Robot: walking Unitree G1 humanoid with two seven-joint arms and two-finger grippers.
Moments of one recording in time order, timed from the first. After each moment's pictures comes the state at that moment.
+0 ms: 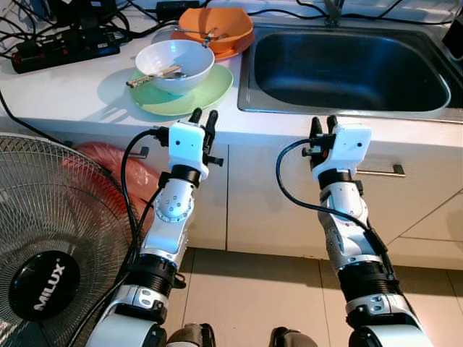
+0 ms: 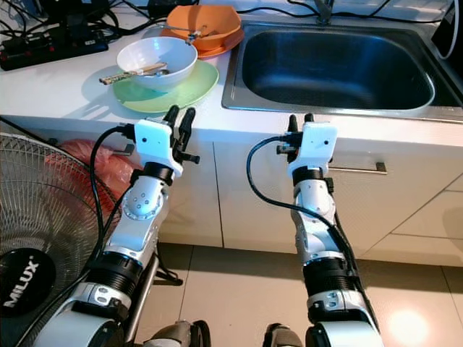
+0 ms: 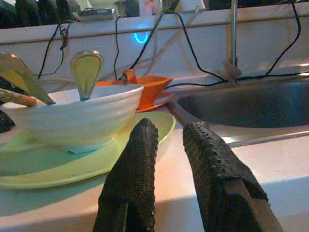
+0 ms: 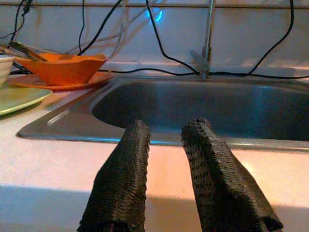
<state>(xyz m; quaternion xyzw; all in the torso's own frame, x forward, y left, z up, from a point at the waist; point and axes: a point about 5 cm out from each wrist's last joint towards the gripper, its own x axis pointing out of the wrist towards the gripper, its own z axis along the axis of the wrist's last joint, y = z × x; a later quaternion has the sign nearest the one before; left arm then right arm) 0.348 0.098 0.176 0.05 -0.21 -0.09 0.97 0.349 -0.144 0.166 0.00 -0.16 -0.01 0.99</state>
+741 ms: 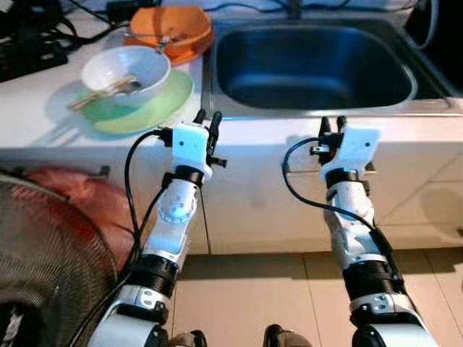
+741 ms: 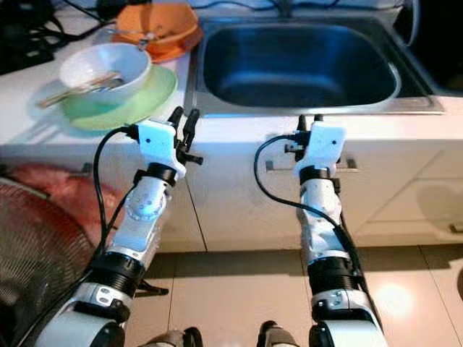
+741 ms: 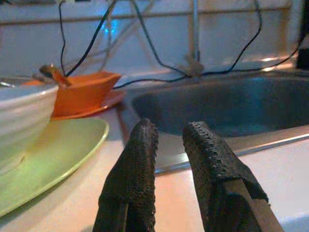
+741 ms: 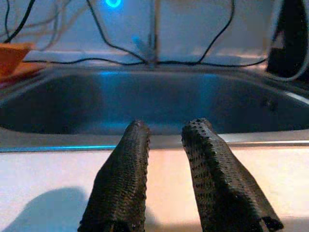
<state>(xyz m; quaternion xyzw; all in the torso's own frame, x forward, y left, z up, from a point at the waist) 0.348 0.096 0.175 0.05 -0.20 -0.10 0.97 0.350 -0.150 0.166 -0.01 -0.16 -0.02 0.99</state>
